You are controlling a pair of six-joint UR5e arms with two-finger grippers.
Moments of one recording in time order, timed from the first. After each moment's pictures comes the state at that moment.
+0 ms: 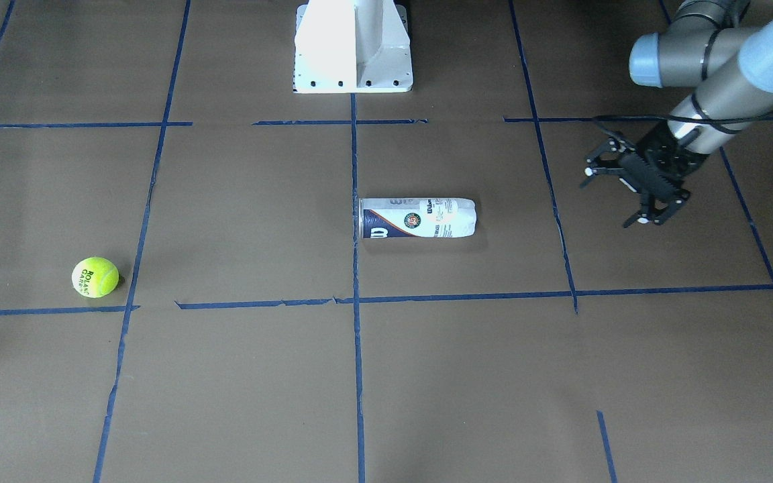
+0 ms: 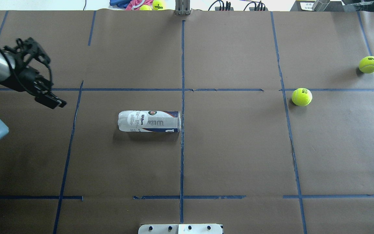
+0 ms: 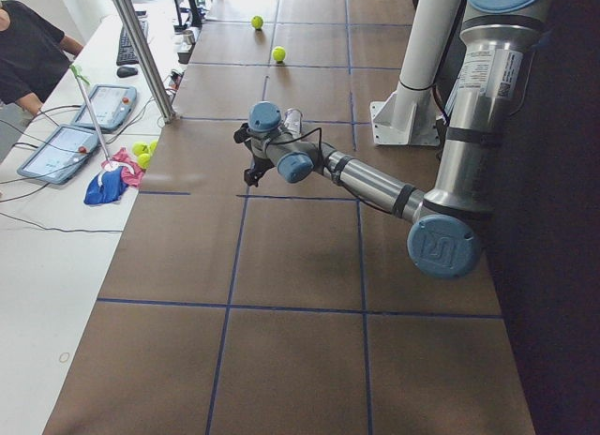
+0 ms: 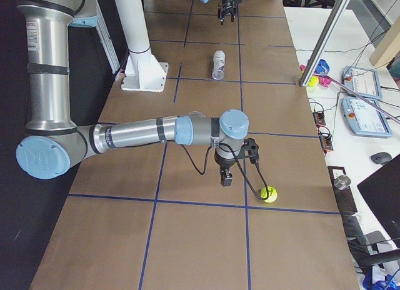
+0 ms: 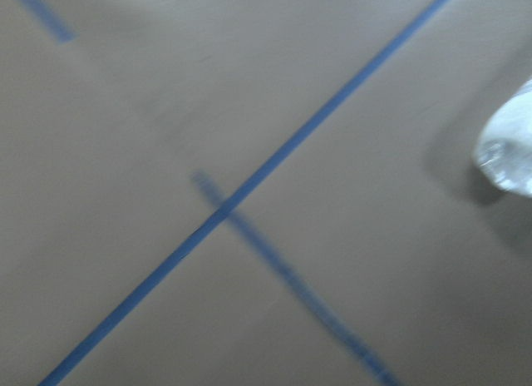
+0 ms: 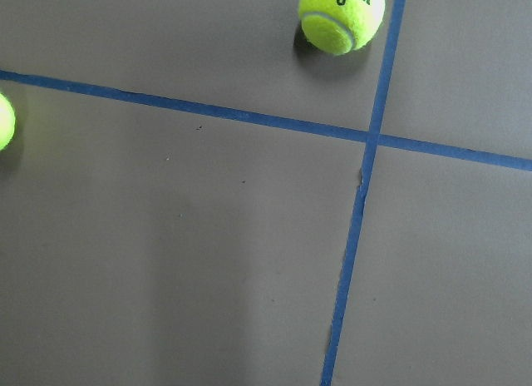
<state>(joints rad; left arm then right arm) -0.91 -1.81 -1.81 -1.98 -2.27 -0.13 1.51 -1.60 1.79 -1.74 2.37 -0.11</state>
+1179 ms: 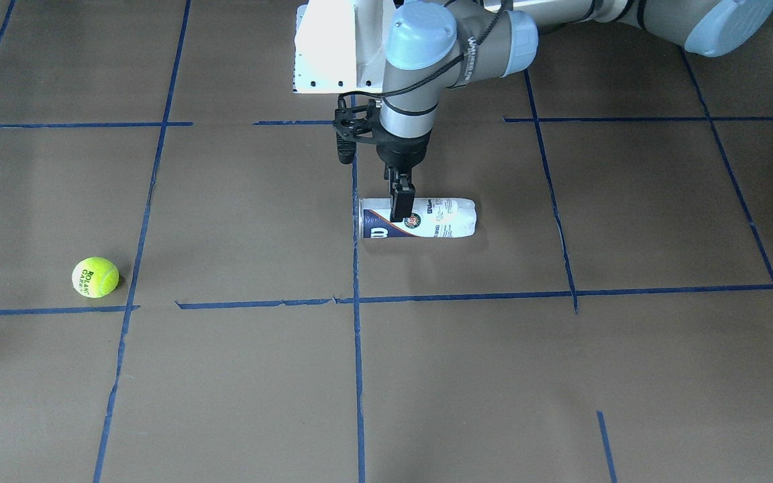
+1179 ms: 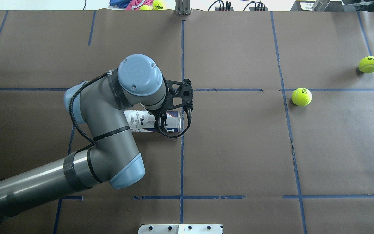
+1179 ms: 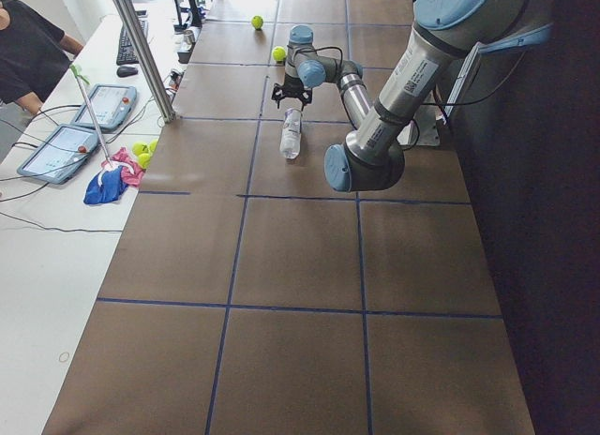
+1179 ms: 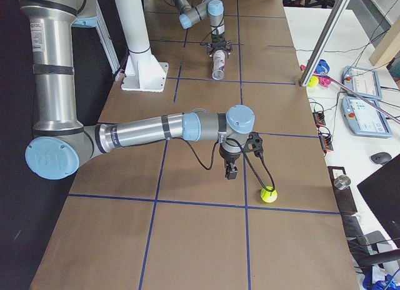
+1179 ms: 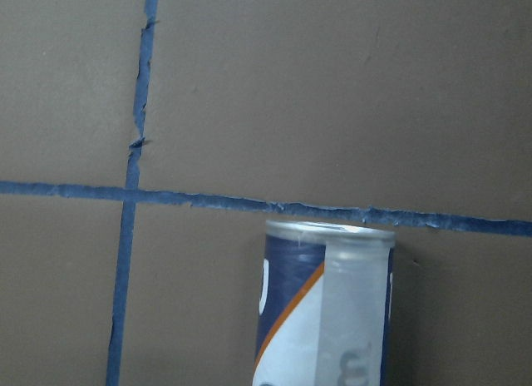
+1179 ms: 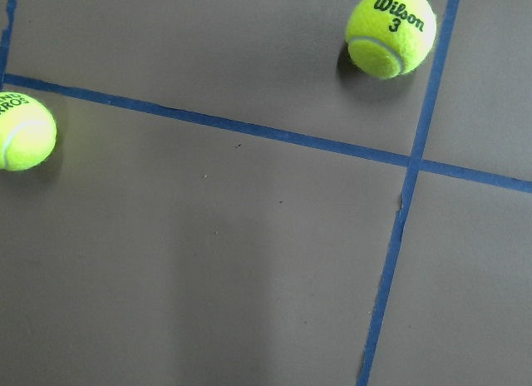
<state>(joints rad) -0.52 -2.36 -1.63 -1.56 -1.79 0.30 1.47 -1.56 1.78 -1.74 2.40 -0.10</state>
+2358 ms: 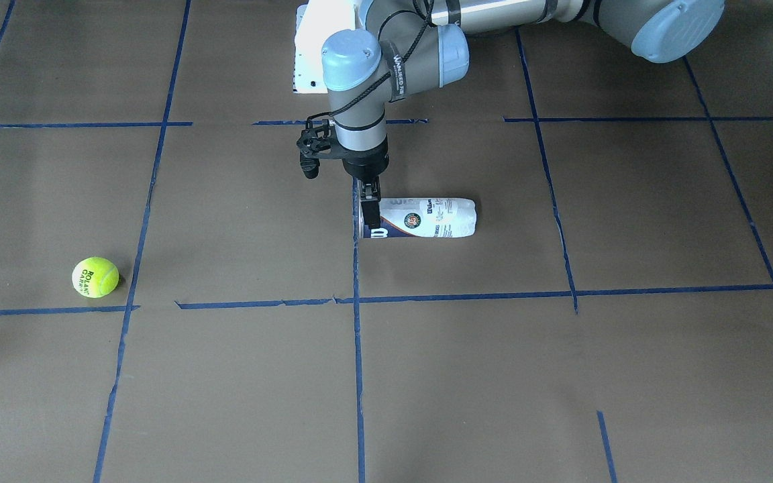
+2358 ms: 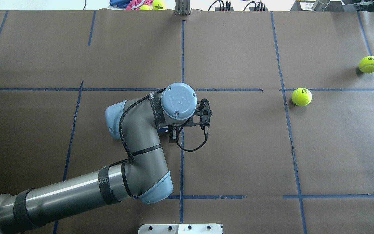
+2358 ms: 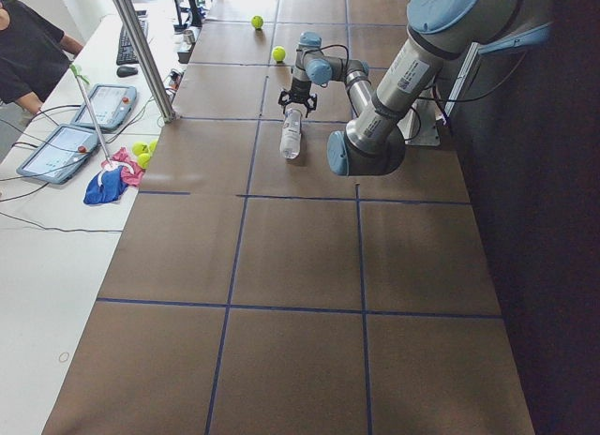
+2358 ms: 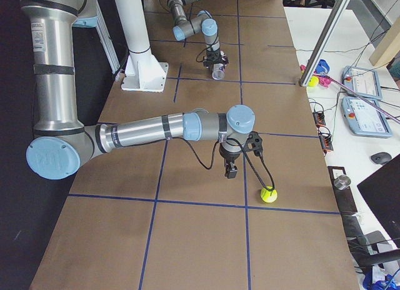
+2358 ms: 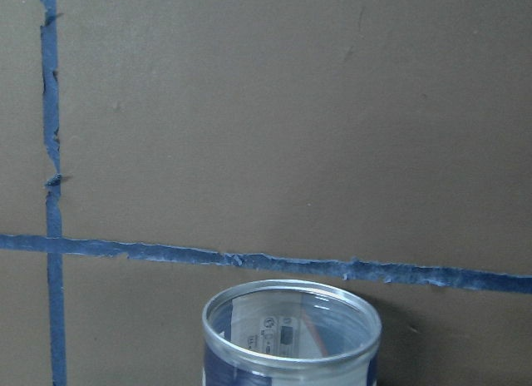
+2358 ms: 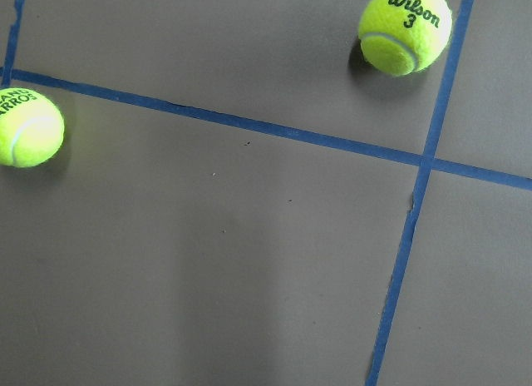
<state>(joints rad) -0.43 -2.45 -1.48 -1.50 -1.65 0.30 1.46 -1.56 1.78 -1.74 2.41 -0.10</state>
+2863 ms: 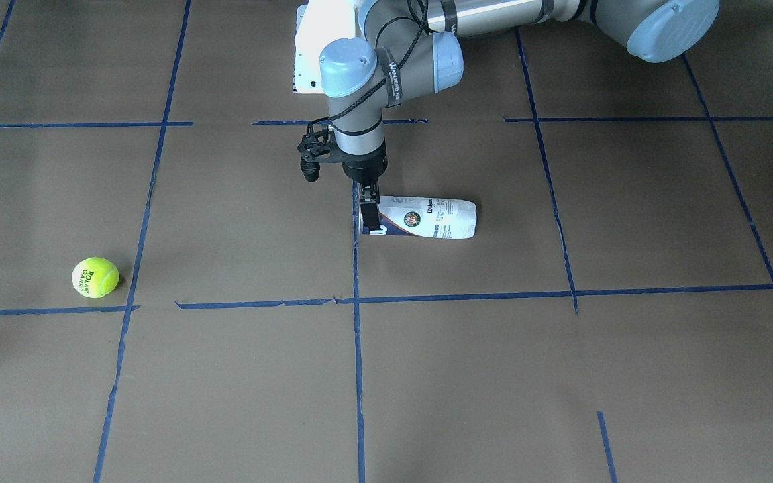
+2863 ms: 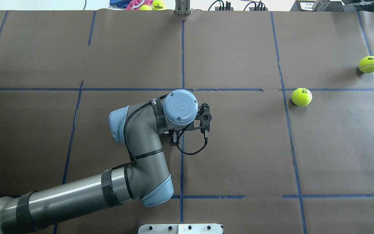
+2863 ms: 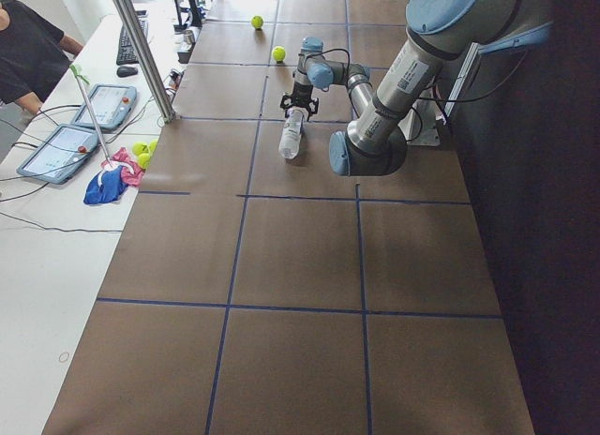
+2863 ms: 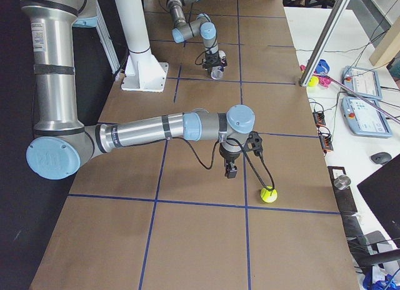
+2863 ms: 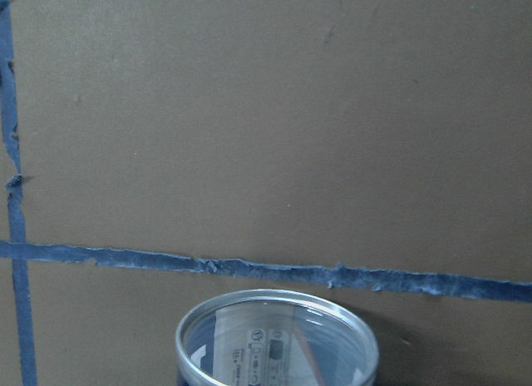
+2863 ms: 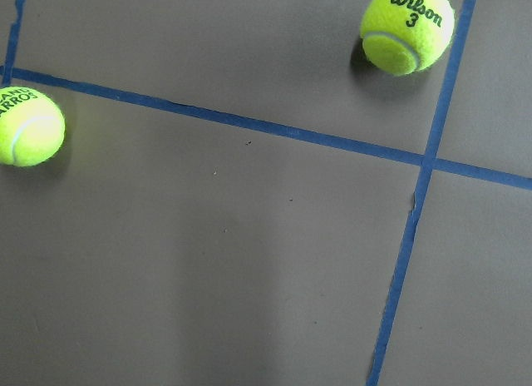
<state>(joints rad) -0.42 -2.45 -1.44 -1.54 -1.63 0.29 1.46 -1.56 1.78 -1.74 2.41 -0.10</state>
